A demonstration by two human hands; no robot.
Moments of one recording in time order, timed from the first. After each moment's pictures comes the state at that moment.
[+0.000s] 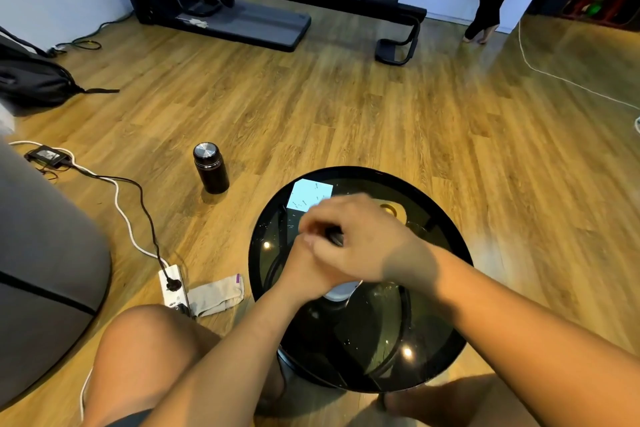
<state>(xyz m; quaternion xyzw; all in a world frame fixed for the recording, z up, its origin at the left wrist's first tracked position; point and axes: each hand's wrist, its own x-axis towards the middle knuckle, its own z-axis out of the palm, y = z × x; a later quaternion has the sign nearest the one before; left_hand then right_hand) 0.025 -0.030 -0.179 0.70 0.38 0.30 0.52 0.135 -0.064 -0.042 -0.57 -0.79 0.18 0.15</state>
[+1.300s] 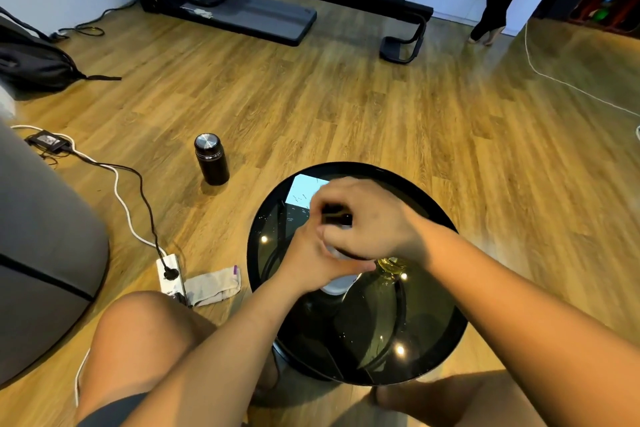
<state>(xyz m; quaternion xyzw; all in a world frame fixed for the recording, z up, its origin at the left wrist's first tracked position) 0.027 -0.028 -0.176 0.71 0.40 0.27 0.51 0.150 -0.052 -0.042 -0.59 -0.78 0.18 0.10</state>
